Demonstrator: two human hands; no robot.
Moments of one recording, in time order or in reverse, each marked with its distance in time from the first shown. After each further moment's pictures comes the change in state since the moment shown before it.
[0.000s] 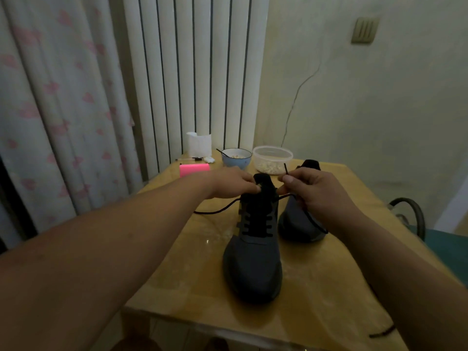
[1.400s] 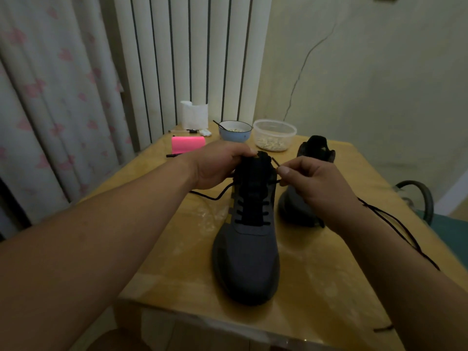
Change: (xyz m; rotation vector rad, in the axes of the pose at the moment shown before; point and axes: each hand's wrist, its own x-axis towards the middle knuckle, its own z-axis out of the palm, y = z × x) left_hand 0.011 -0.026 0.021 -0.921 -0.066 0.107; right_hand -0.001 0.022 0.014 -0.024 -0.069 0.019
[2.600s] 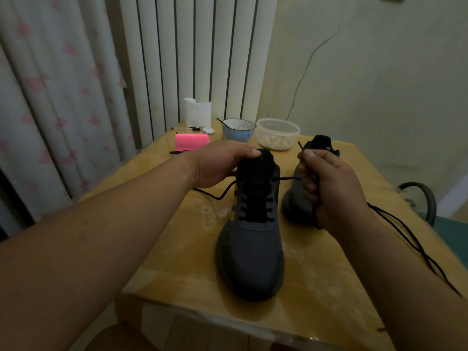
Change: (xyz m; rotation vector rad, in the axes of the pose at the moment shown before) left_hand -0.009 0.000 -0.004 0.052 -0.029 0.018; right_hand -0.003 -0.003 0.008 0.529 0.182 0.174
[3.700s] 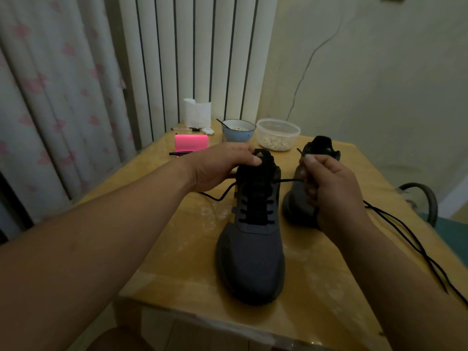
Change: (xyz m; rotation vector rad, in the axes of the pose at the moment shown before) left_hand -0.003 -0.004 -0.003 0.068 -0.023 0.040; right_hand -0.005 0.003 0.004 -0.125 0.104 -0.023
